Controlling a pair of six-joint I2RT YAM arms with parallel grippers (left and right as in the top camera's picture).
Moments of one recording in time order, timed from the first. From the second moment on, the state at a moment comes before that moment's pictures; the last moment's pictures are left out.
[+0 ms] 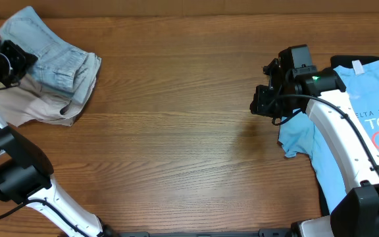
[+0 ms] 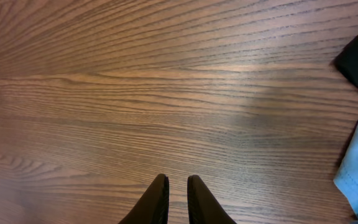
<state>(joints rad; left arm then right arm) 0.57 2.13 2.01 -0.93 0.52 -0.33 0.16 1.61 1.35 -1.01 -0.33 0.28</state>
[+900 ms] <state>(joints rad) 0.53 2.10 2.86 -1.68 0.65 0.13 0.17 1.57 1.40 -1.06 -0.33 0.28</state>
